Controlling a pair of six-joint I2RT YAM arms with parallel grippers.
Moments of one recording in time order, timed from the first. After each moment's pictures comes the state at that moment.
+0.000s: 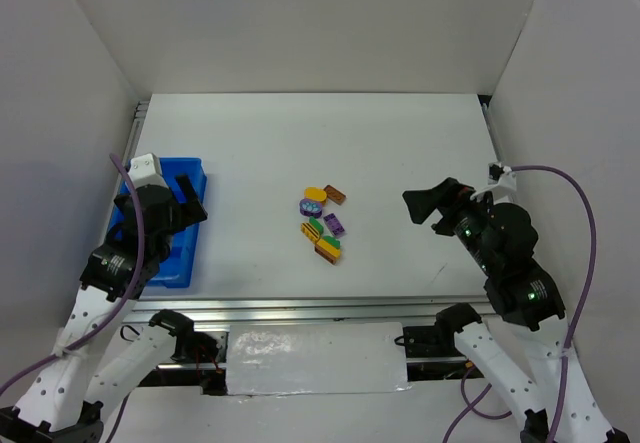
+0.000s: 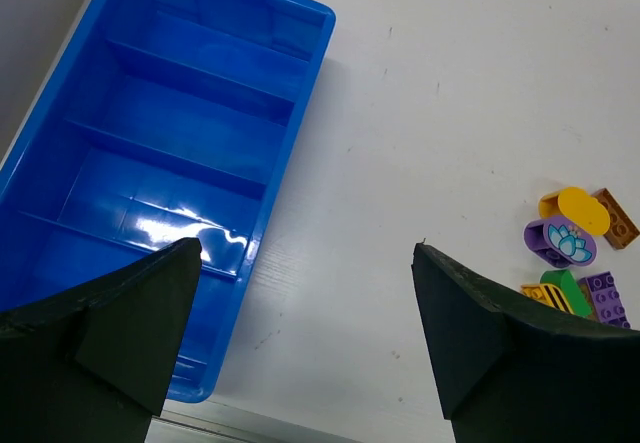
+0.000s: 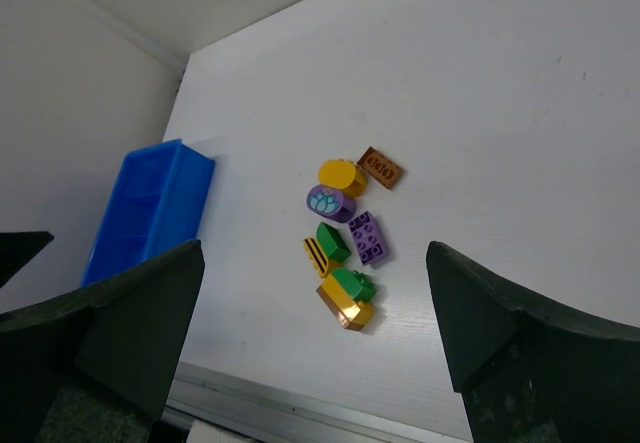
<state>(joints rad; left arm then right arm) -0.33 0.70 0.94 -0.75 -0.51 -0.45 0.34 0.51 0.91 -0.59 0.05 0.63</state>
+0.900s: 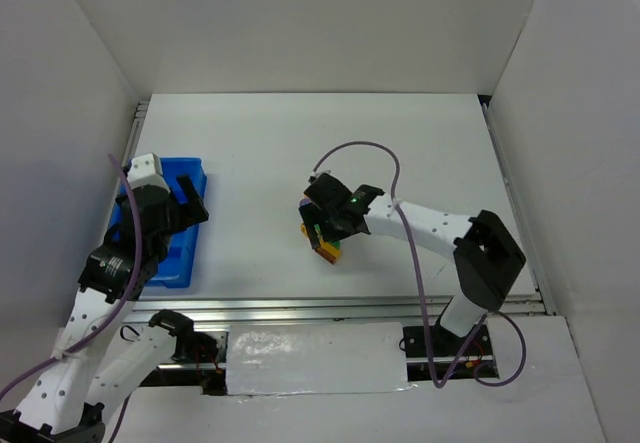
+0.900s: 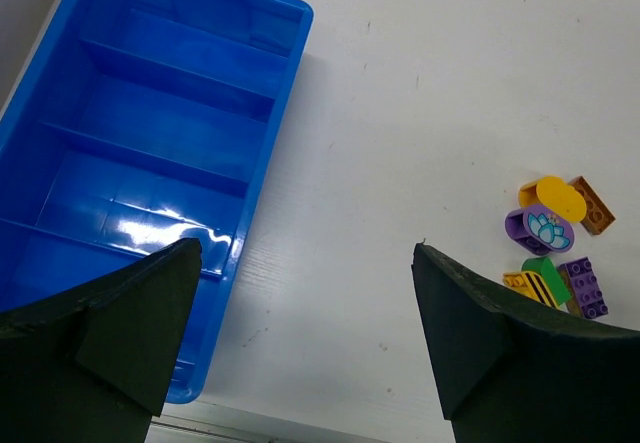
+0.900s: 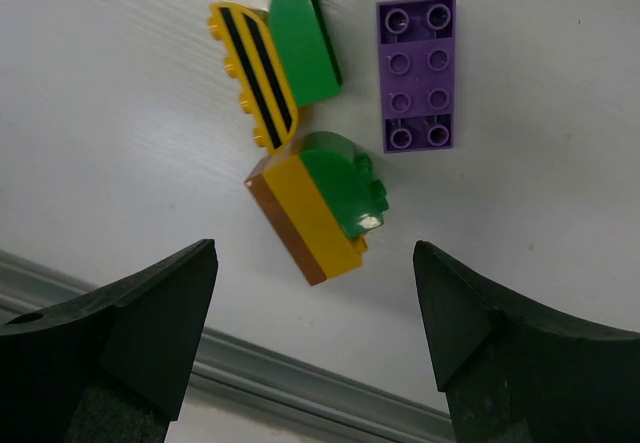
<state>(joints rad) -0.32 0.69 0.94 -0.74 -0.45 -0.45 0.86 1.60 1.17 -0.62 0.16 0.47</state>
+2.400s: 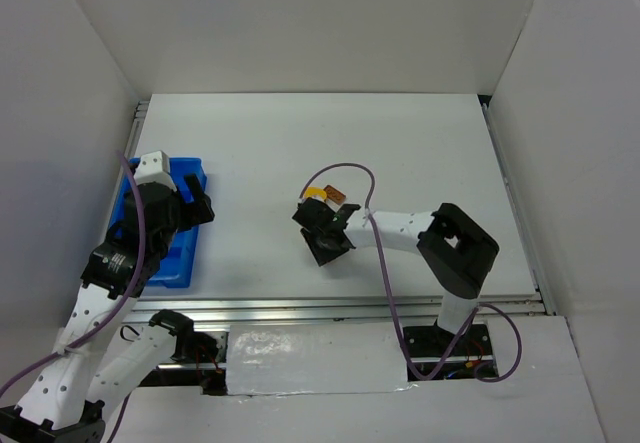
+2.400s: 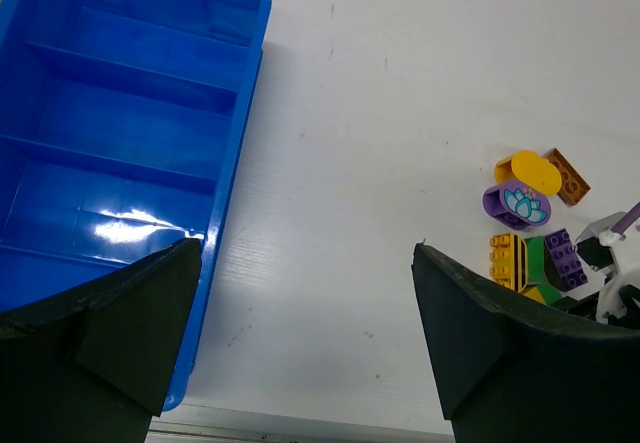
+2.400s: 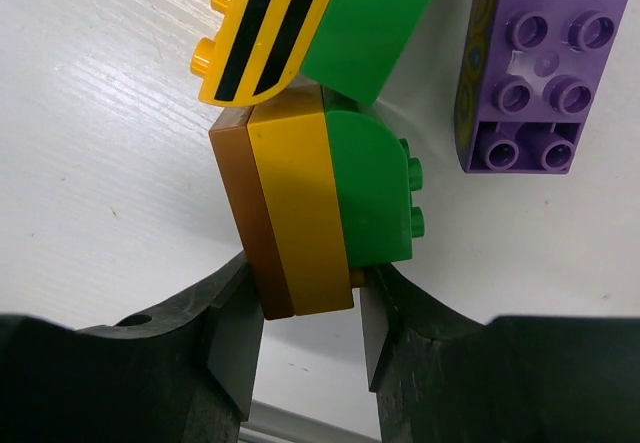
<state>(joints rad) -0.32 0.71 0.94 -0.72 -0.37 -0.42 0.93 1.78 1.09 -0.51 0.18 0.40</state>
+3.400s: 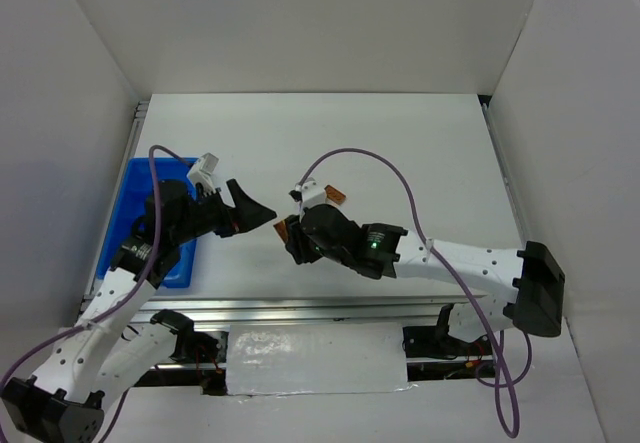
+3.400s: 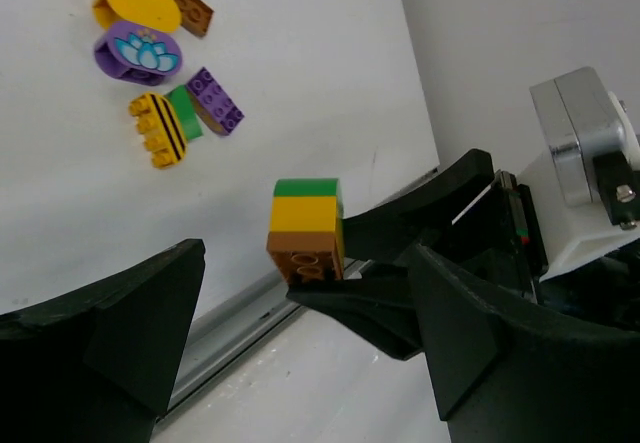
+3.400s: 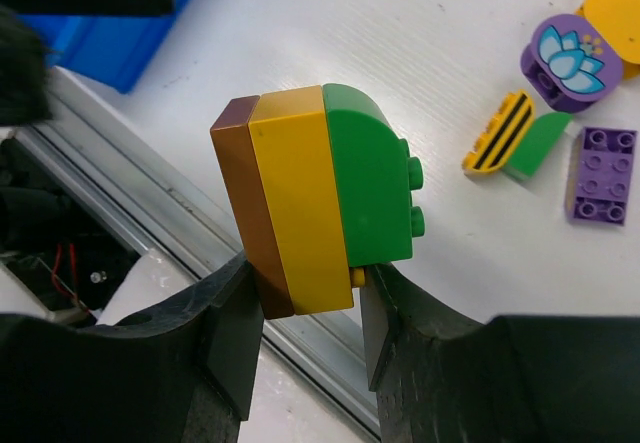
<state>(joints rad) -0.34 0.78 0.77 -0.37 0.44 -0.74 1.15 1.35 1.05 -0.32 0.29 0.51</state>
